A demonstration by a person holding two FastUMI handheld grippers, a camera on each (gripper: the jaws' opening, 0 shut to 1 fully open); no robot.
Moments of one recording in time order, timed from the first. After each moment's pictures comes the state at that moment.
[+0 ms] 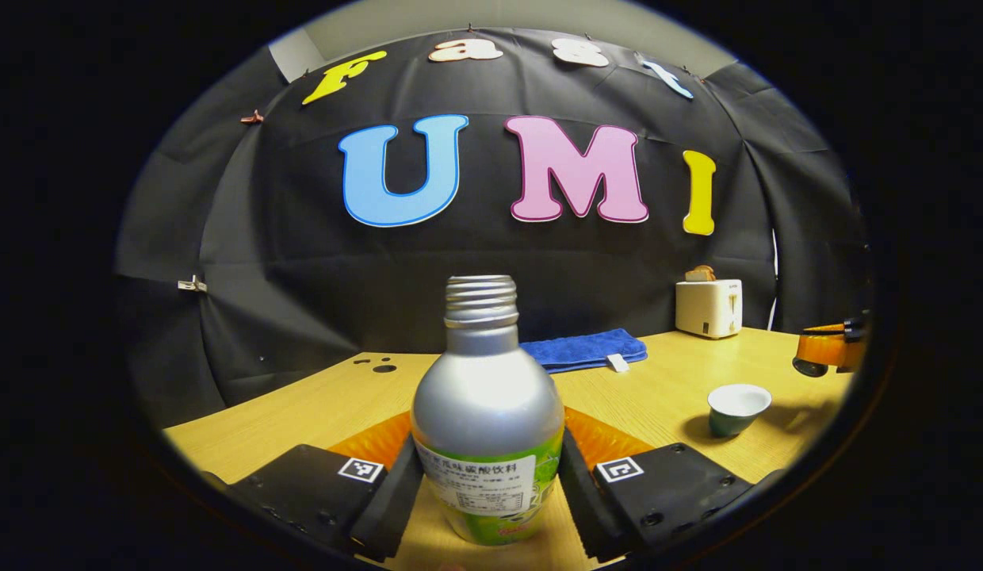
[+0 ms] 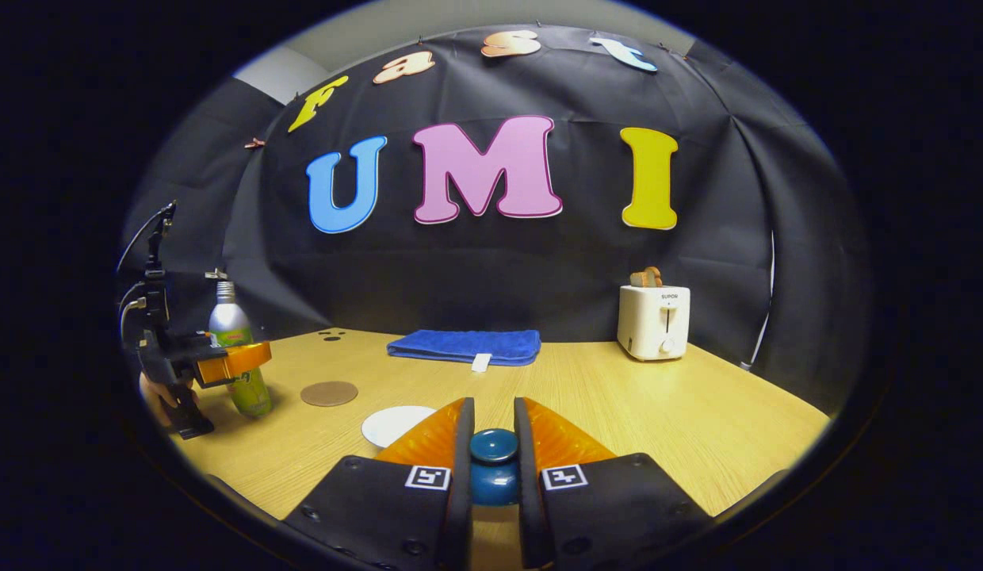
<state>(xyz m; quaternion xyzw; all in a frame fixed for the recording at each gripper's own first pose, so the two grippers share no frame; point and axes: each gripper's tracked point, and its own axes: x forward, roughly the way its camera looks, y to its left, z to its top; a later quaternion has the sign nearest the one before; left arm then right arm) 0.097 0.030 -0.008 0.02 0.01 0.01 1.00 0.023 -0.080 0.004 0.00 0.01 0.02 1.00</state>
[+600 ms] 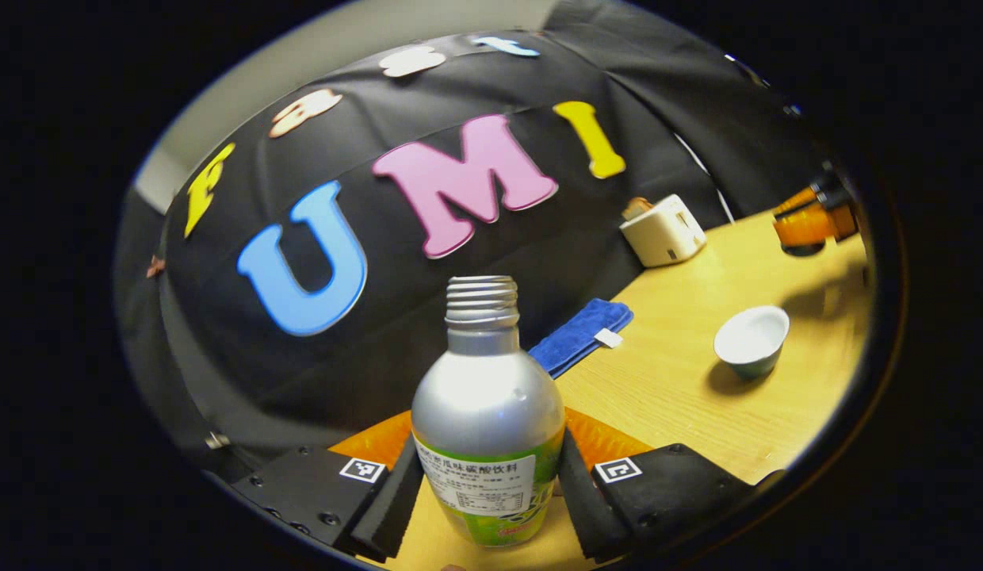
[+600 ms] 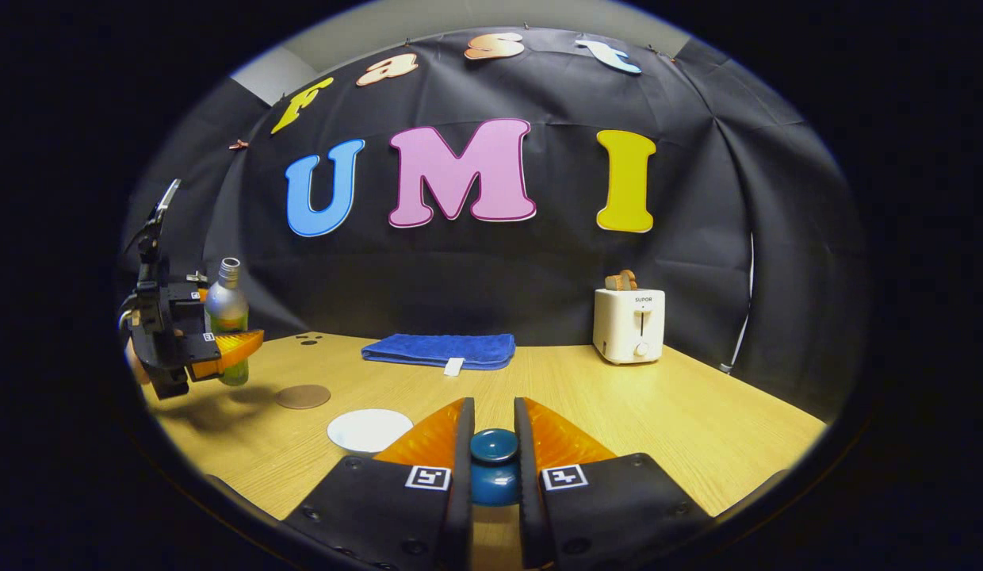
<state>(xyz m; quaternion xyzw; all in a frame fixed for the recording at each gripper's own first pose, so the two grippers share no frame) 0.133 -0.013 0.034 0.34 -0.01 -0.05 0.94 0.029 -0.115 0.005 0.00 0.00 -0.02 1.00</state>
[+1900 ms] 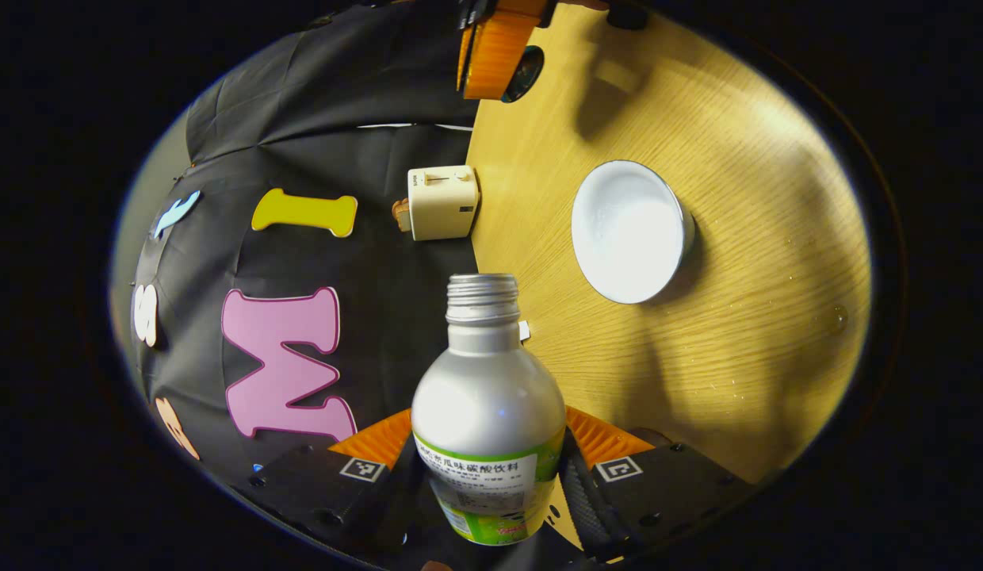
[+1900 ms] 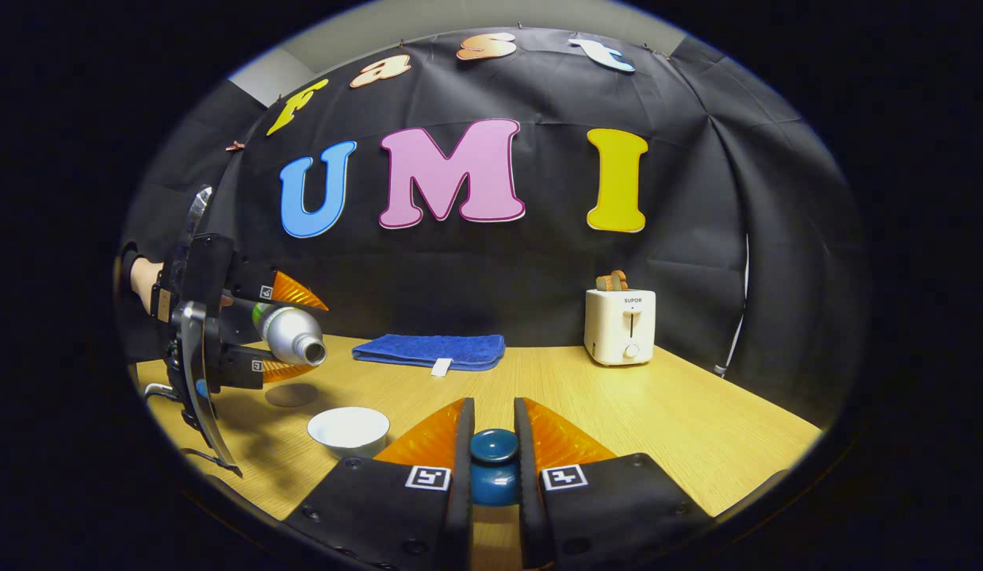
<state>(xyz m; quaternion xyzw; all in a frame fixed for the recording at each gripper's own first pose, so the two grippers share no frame) 0.168 -0.118 -0.002 0.75 -0.01 -0.20 0.63 0.027 -0.132 0.006 0.00 0.00 -0.02 1.00</state>
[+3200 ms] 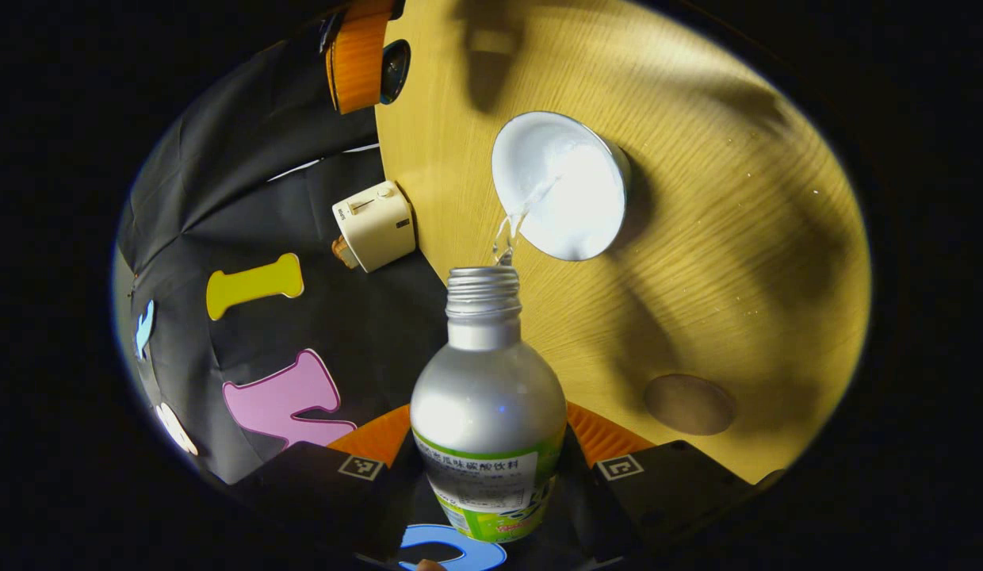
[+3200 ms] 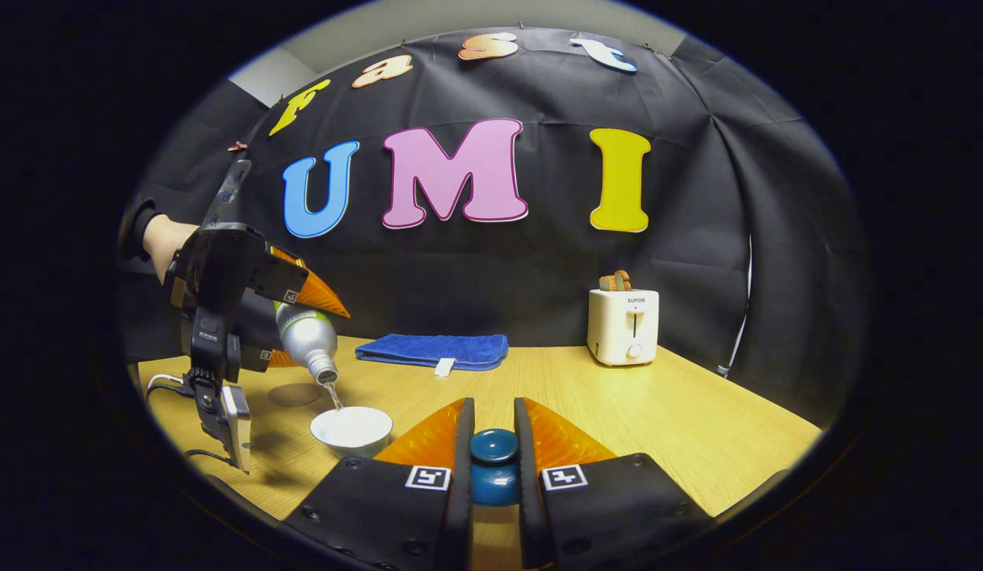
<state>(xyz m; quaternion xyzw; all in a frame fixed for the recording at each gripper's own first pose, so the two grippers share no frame) 0.178 -0.117 0.005 0.86 0.00 -0.21 0.46 0.028 -0.131 0.007 0.00 0.00 -0.01 1.00</state>
